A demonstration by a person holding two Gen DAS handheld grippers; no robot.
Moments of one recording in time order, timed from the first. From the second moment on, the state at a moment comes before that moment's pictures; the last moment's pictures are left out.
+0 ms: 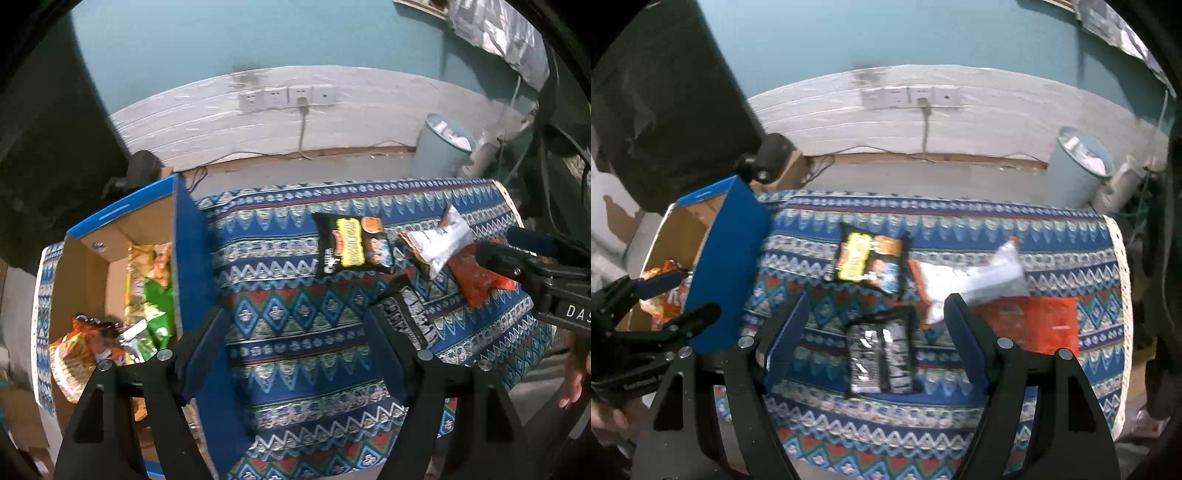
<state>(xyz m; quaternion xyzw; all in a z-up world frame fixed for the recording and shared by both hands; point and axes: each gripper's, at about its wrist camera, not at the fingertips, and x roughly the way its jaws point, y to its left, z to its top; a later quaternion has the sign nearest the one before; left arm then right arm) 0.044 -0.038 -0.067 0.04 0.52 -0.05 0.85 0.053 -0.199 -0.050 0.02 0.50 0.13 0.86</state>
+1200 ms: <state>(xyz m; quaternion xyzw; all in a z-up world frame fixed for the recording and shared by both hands) 0.115 -0.103 -0.154 0.08 0.59 -0.07 0.80 0.166 -0.341 -0.183 -0.06 0.64 0.20 0.74</state>
